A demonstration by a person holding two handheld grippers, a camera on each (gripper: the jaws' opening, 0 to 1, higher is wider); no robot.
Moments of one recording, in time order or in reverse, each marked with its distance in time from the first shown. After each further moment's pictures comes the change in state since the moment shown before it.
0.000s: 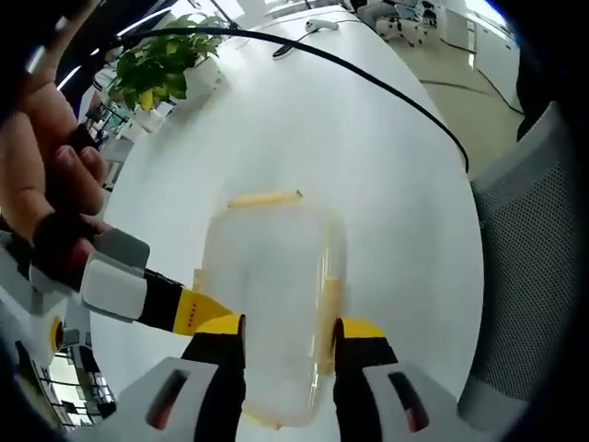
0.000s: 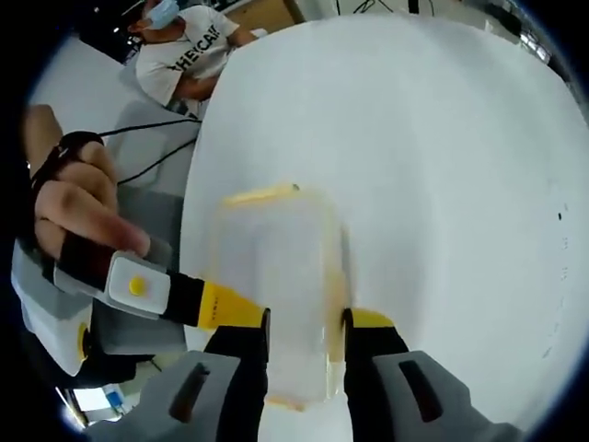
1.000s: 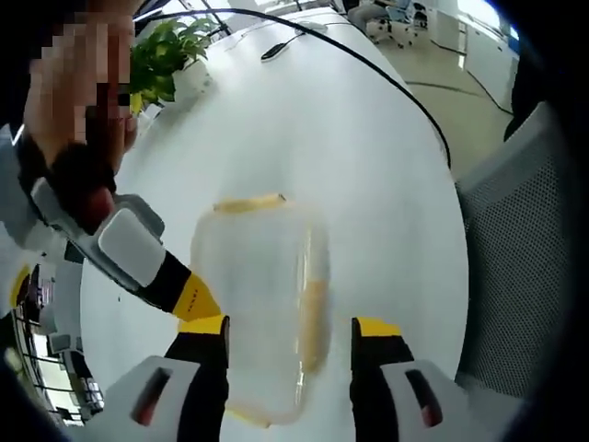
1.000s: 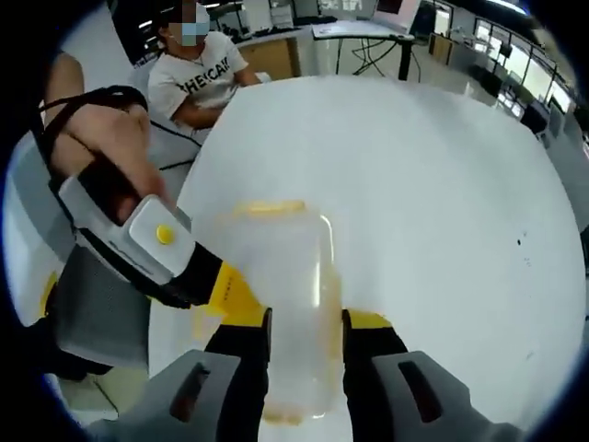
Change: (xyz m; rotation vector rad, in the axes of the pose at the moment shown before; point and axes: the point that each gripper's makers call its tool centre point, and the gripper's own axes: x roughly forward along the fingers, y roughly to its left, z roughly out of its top) left arm -0.006 -0.013 0.003 -0.011 -0.011 -0.088; right arm -0.012 0.003 0.000 -0.107 -0.324 -0.193
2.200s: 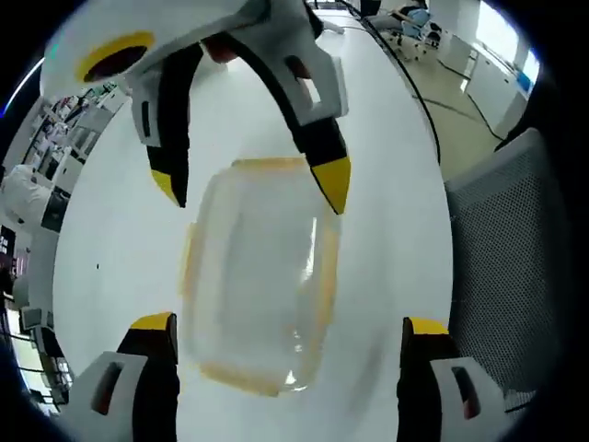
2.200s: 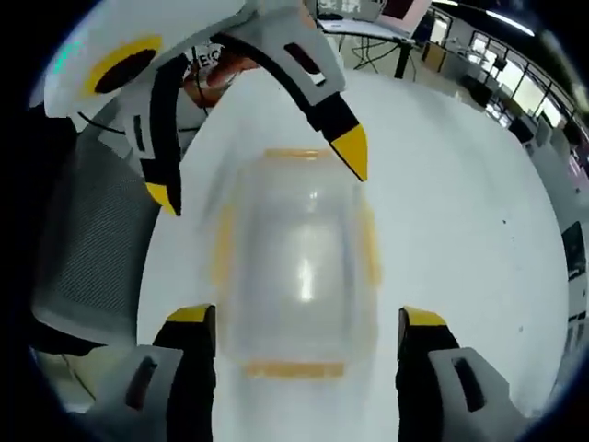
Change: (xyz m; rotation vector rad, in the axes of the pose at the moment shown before) left arm -0.004 0.019 -0.038 -0.071 0.068 -0.101; right arm -0.008 0.026 -0.050 -0.063 0.047 -0.109
